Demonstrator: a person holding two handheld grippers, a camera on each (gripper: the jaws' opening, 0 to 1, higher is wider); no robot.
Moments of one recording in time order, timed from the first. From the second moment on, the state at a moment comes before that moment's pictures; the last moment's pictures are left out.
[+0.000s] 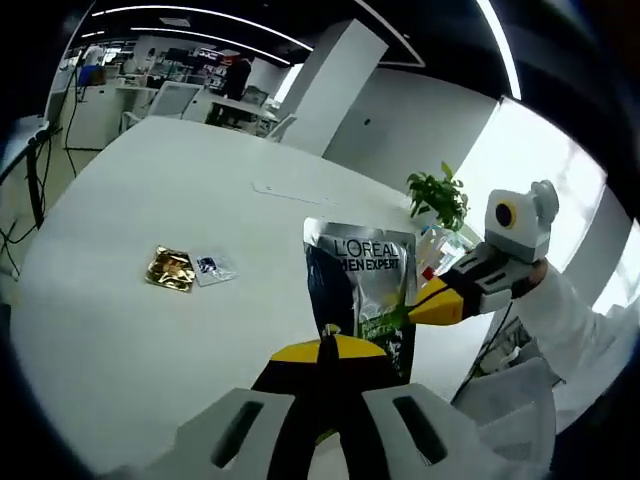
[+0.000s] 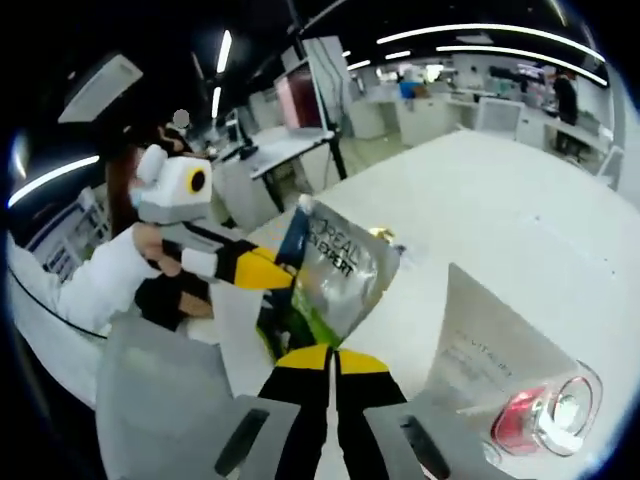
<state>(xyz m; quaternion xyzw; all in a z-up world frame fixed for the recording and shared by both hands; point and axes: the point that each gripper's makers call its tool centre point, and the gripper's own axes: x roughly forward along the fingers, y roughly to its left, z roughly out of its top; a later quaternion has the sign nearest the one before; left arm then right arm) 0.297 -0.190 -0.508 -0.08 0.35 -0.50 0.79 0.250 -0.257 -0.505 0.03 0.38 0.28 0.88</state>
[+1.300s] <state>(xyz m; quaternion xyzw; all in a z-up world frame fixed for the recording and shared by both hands) 0.279 -0.183 -0.594 -0.07 0.44 -0.49 0.75 0.243 -0.261 -0.602 -0.01 0.43 0.22 0.87</state>
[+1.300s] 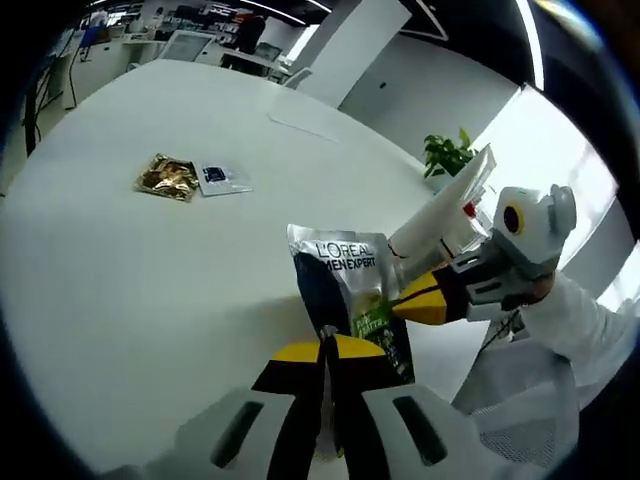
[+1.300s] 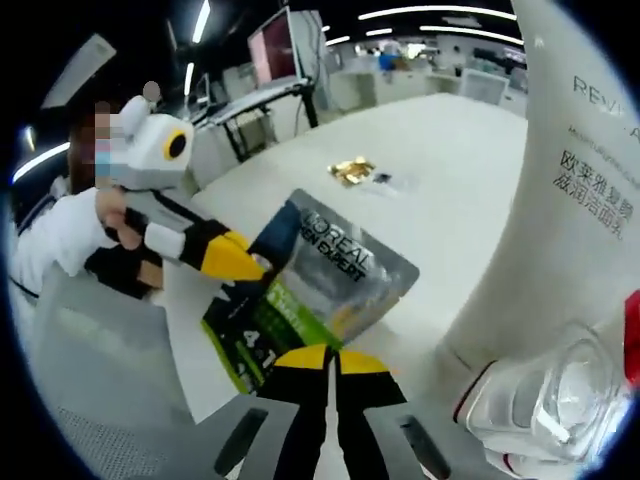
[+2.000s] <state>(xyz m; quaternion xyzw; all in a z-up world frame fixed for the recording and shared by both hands) 0.278 -0.182 -0.613 -0.06 0.46 -0.49 0.74 0.243 -0.265 -0.620 -0.06 0.44 0.22 0.87</state>
